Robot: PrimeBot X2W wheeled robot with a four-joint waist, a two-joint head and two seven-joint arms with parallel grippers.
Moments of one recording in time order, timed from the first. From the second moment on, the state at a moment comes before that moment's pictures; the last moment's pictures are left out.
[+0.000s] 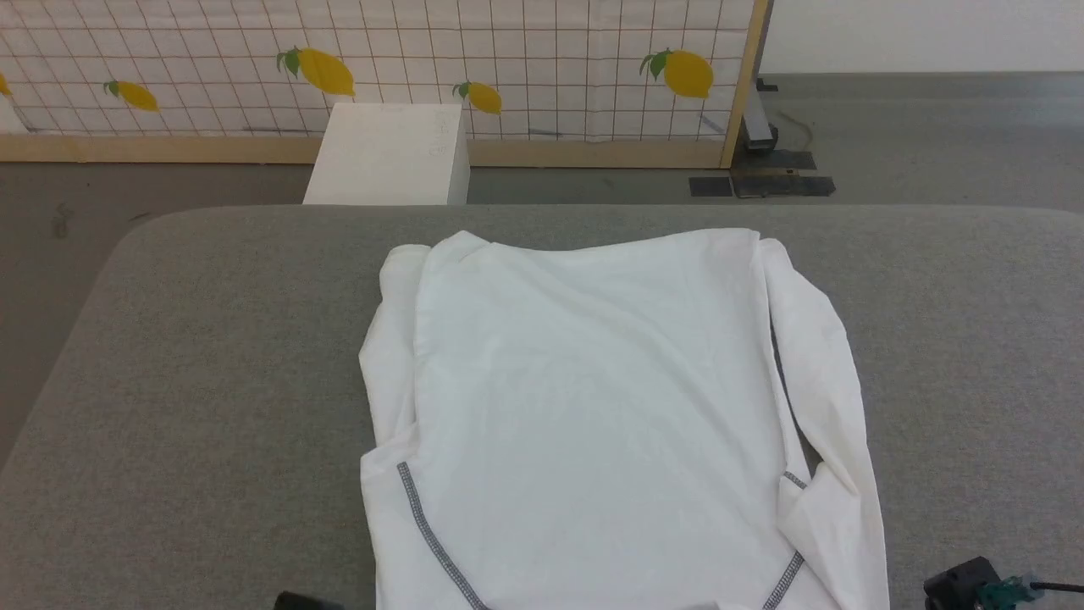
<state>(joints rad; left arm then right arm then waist) 0.05 0.73 -0.86 -0.13 -0.92 0.24 0.08 0.30 -0.50 0.21 -0.10 0.52 0.13 0.56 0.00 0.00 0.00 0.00</state>
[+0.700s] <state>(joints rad) 0.01 0.61 -0.84 0.03 -0.93 0.22 0.00 0.27 -0.45 0.22 -0.01 0.47 0.13 0.52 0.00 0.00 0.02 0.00</state>
